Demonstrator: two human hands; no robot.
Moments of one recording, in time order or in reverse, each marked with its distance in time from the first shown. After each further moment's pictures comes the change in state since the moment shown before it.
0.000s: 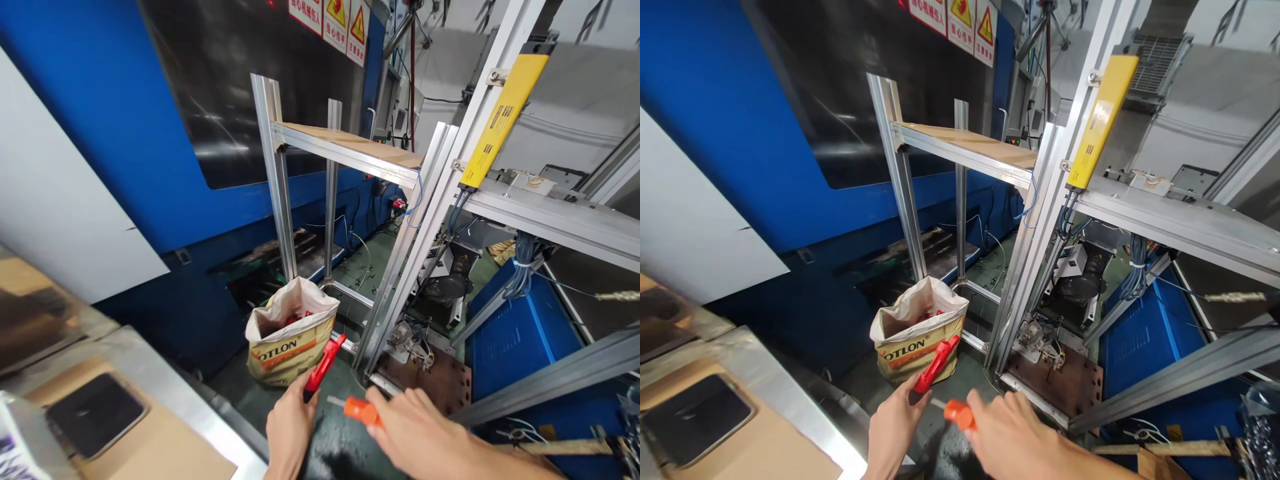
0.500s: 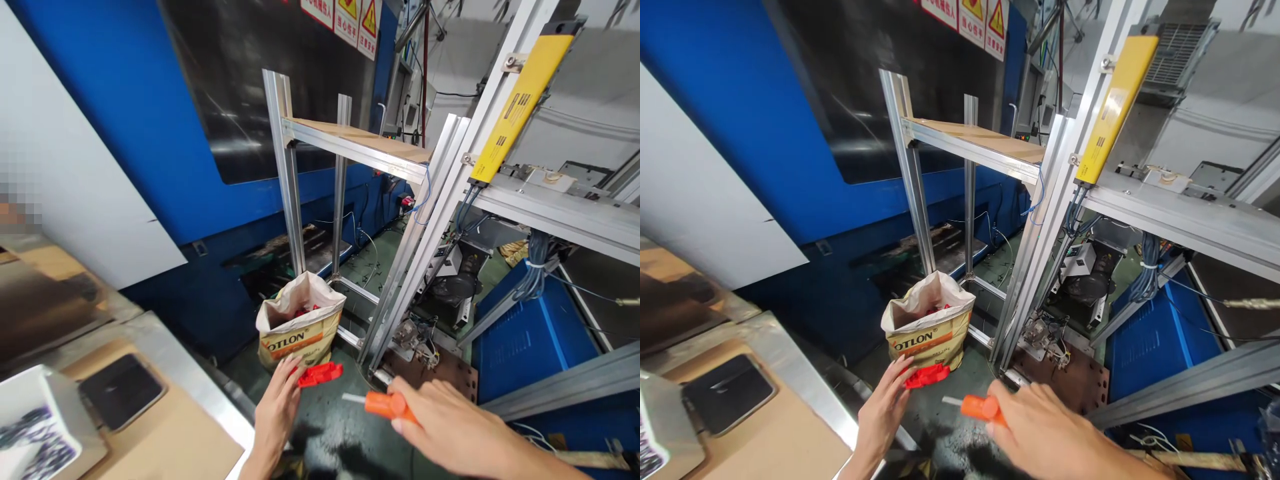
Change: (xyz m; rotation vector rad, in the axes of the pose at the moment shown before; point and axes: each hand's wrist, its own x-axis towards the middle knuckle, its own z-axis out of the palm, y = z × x) left_hand 0.027 -0.075 0.012 0.007 0.350 0.624; right_hand -0.031 0.033 -0.014 0.198 -0.061 -0.019
